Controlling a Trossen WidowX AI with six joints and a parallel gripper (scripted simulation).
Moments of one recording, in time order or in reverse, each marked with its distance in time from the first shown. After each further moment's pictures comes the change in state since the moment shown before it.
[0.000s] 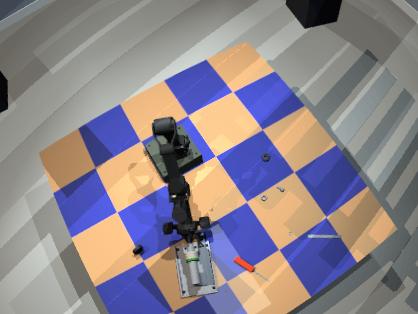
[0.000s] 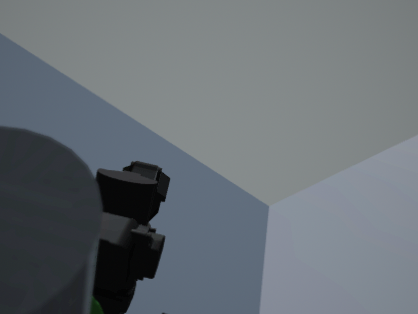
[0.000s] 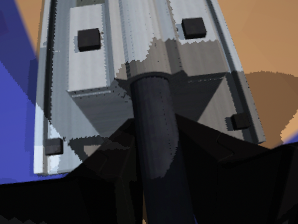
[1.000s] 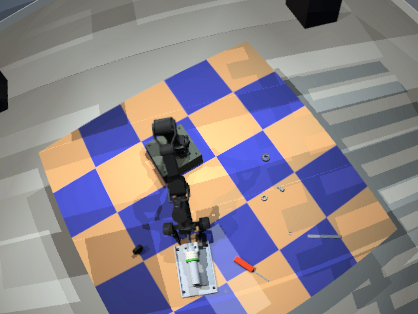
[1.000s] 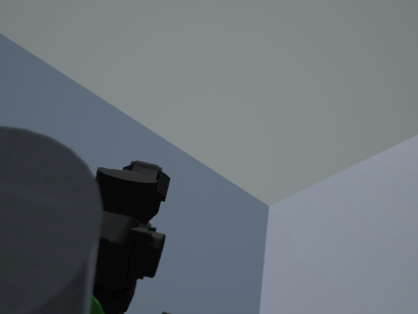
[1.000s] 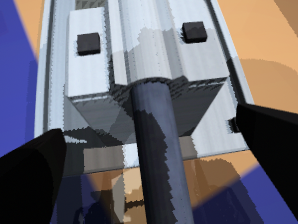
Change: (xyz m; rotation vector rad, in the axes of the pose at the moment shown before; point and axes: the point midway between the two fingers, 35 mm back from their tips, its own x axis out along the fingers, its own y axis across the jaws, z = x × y) arm 0.001 0.000 0.002 0.000 -0.001 -0.001
